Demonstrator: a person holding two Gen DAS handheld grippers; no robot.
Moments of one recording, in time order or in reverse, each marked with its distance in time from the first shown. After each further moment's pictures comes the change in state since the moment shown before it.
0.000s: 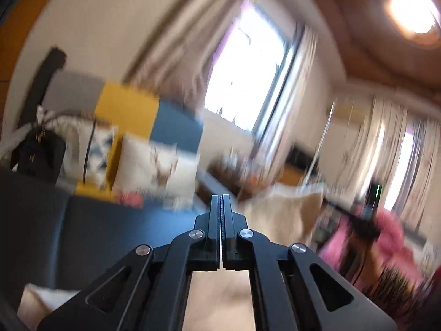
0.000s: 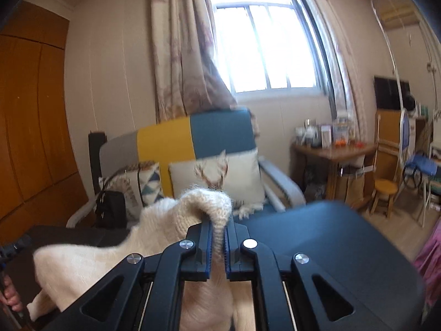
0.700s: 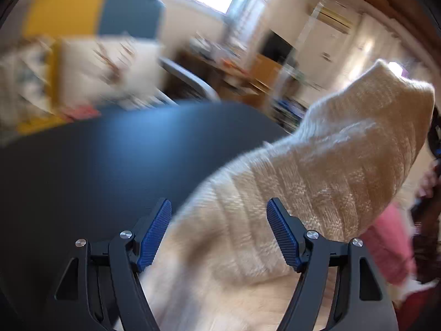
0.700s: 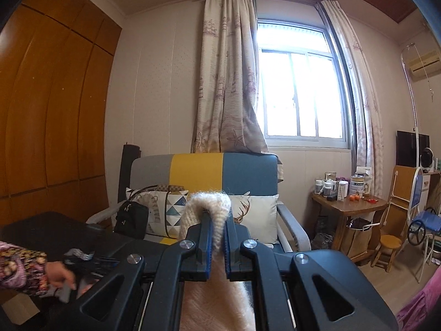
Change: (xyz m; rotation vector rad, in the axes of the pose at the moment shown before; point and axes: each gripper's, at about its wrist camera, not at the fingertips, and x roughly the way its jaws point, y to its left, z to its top) left arm 0.225 0.032 -0.110 0.049 0.742 -0.230; right arm -0.096 0.033 0.014 -0.153 -0.121 0.121
